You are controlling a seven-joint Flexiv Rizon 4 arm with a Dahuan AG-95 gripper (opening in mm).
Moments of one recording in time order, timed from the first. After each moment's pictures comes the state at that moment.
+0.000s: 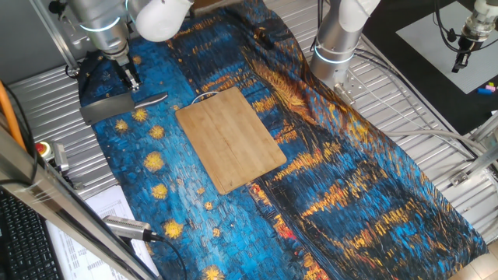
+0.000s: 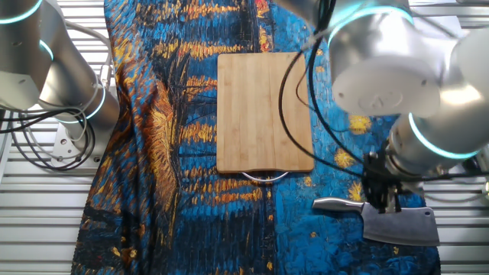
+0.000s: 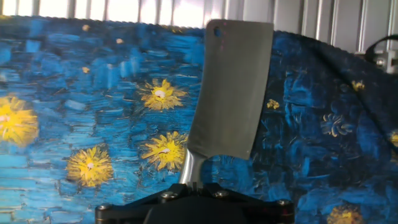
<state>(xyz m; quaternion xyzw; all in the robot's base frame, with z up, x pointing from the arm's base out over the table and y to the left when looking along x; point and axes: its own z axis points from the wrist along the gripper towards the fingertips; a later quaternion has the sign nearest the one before) 0.607 -0.198 0.091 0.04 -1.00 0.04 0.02</state>
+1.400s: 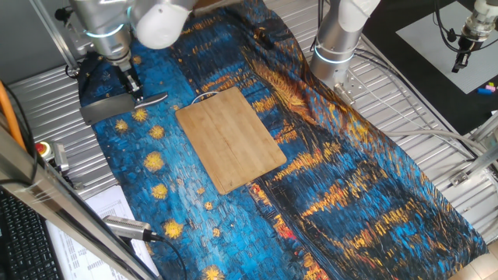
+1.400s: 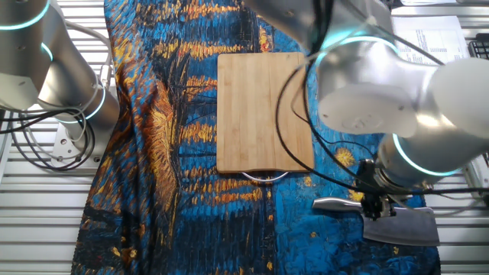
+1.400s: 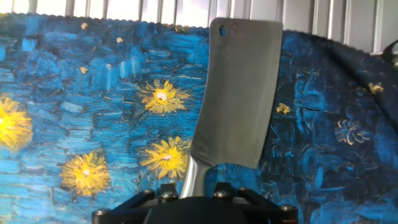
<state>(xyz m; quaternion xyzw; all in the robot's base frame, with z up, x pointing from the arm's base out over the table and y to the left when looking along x) 0.615 -0.199 0.059 0.05 -1.00 0.02 0.02</state>
